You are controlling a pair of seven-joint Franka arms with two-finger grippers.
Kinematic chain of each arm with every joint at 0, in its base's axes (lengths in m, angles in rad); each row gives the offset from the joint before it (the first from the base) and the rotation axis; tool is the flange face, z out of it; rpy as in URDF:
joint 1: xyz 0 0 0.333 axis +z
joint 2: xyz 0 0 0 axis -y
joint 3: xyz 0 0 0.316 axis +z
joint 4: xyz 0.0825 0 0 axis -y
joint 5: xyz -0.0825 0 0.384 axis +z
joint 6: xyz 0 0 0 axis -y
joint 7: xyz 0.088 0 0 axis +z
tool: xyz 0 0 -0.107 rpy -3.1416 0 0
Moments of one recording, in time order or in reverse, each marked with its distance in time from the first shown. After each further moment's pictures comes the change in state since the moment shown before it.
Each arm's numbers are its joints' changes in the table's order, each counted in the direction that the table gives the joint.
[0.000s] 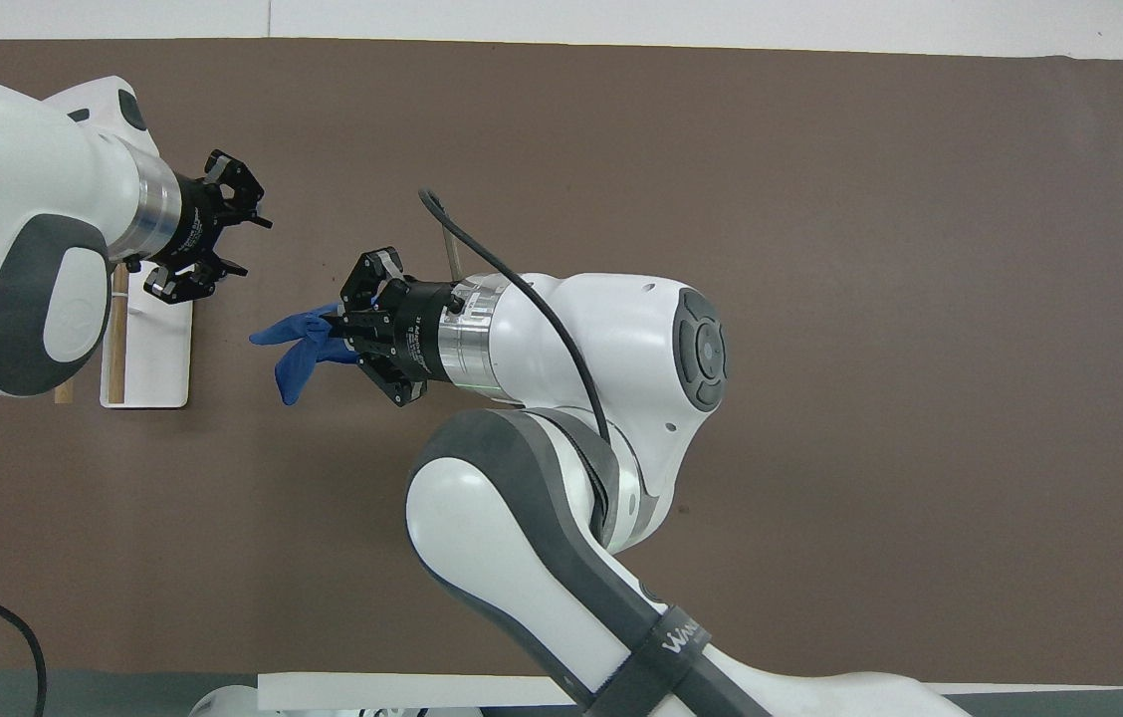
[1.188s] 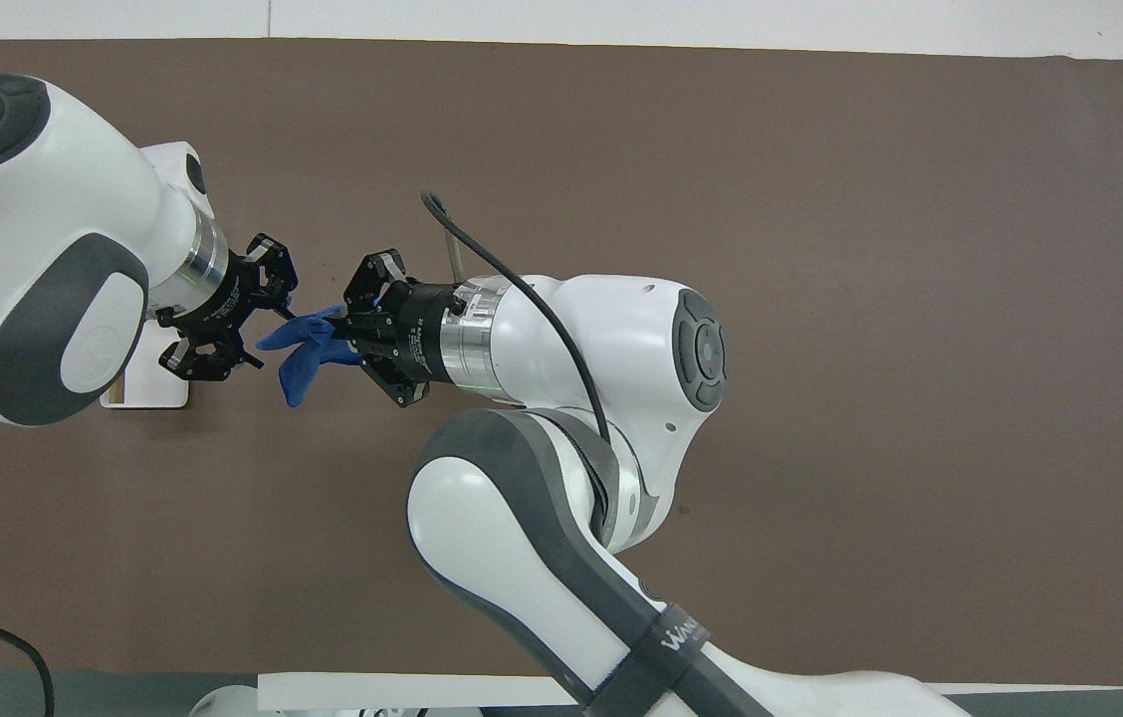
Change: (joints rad) left arm -0.078 0.037 -0.002 0.027 0.000 -0.328 0.054; right arm 0.000 0.000 0.000 -0.005 0.000 0.000 0.000
